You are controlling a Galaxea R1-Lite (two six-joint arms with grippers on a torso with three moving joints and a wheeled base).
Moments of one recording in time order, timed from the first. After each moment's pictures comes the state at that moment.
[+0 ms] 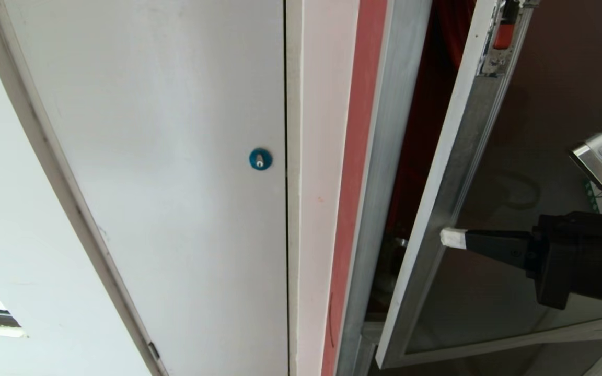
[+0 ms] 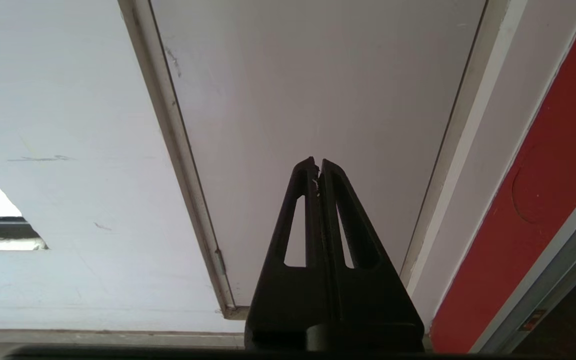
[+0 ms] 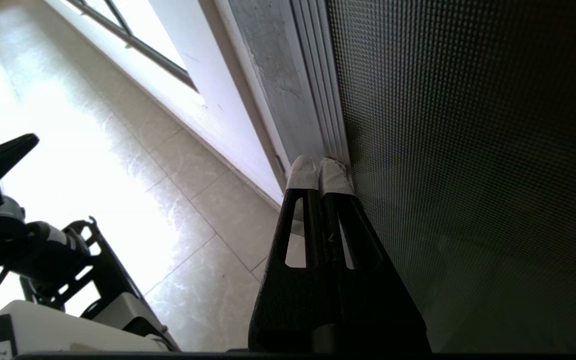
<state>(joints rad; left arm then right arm) -0.01 0.00 0.00 -0.02 -0.01 0.02 0.34 1.22 -0.71 -0.32 0.48 0.15</state>
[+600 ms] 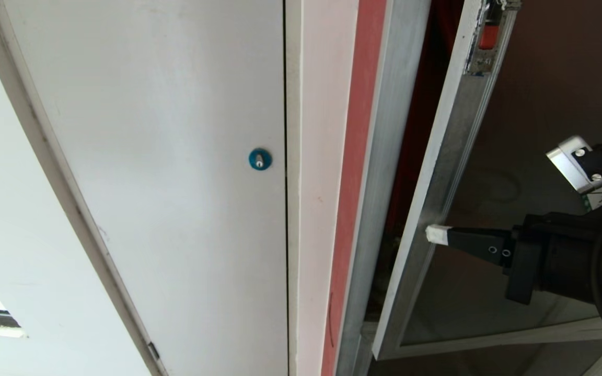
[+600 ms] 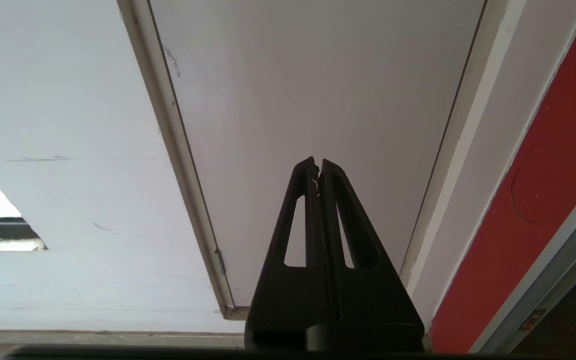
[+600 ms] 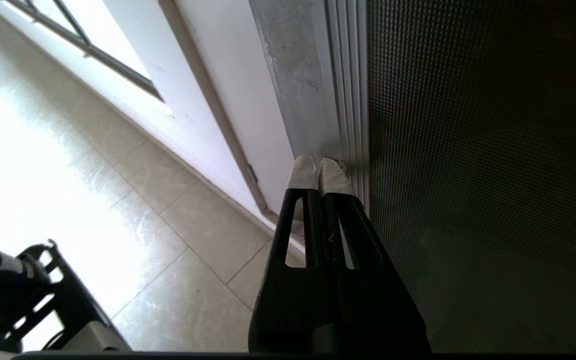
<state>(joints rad) -0.01 0.00 0.00 -0.02 -0.01 0.02 0.44 1.26 -0.70 -0.38 0.29 0.16</state>
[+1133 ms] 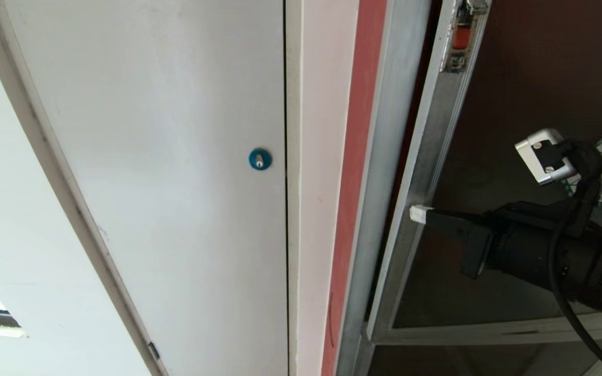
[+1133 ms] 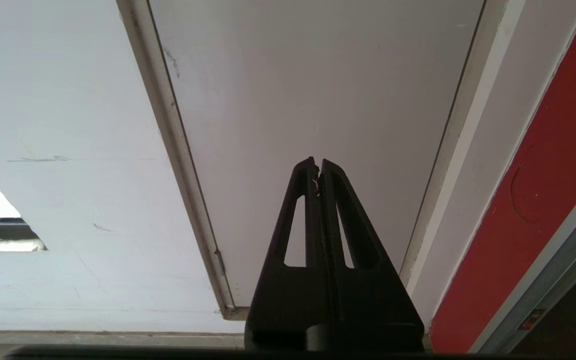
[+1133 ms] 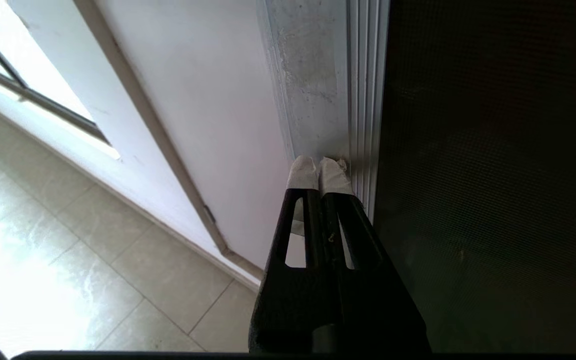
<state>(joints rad) -0.01 0.00 0.00 -0.02 -0.01 0.02 0.53 1.36 -0.69 -0.56 0.04 0.15</state>
